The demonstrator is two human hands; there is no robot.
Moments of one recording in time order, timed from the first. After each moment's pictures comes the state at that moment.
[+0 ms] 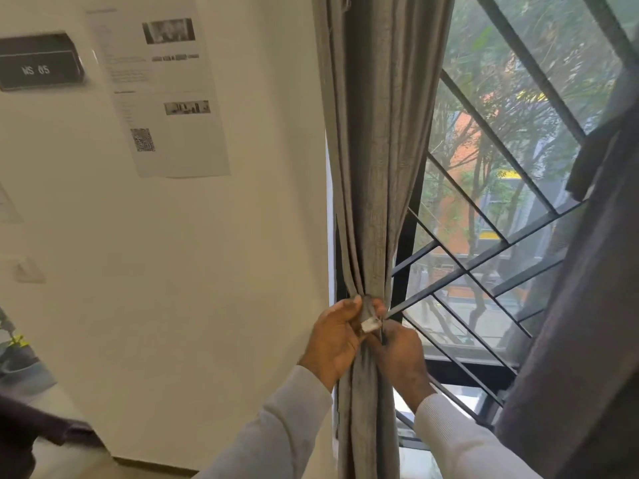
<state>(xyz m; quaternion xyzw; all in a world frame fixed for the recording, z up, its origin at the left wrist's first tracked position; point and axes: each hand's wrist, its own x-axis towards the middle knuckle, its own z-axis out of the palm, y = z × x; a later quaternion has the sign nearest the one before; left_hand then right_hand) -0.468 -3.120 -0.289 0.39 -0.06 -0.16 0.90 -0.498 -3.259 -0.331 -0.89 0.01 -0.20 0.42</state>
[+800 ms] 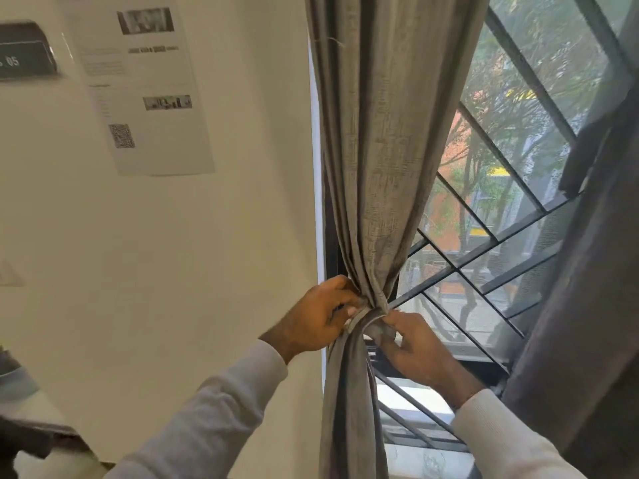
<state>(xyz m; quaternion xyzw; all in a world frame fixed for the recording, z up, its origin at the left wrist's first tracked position) -0.454 -3.078 -0.242 0.80 -0.45 0.14 0.37 -0.521 -3.304 -0.273 -0.88 -0.24 -0.20 0.37</state>
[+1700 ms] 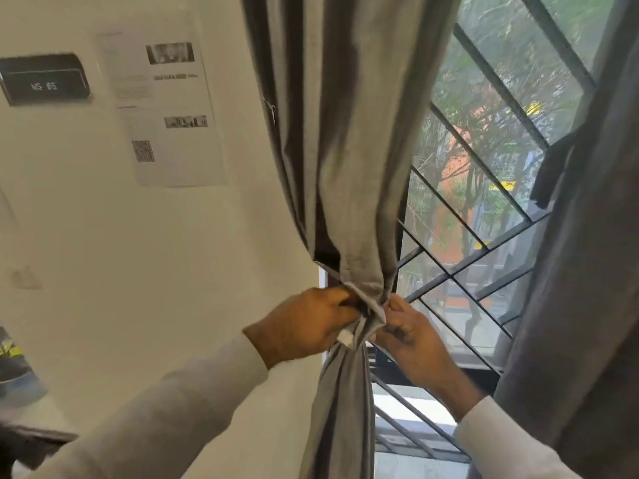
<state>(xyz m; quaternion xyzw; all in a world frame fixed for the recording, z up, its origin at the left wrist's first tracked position) -0.510 -3.055 -0.188 0.80 -0.55 0.23 0.10 -0.545 -3.294 -0.256 -0.80 -0.27 -0.20 0.49</state>
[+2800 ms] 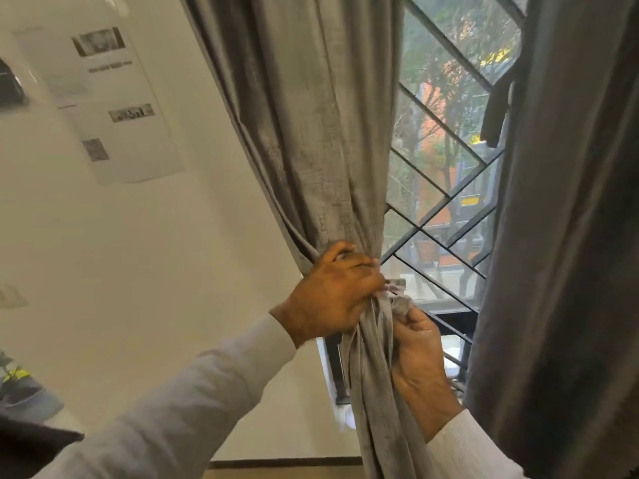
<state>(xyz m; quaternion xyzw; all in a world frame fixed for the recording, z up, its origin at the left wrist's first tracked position) -0.544 -3.126 -0.197 0.75 -0.58 0.31 0.03 -0.642 -3.261 -0.291 -0.34 0.03 -0.18 0.92</state>
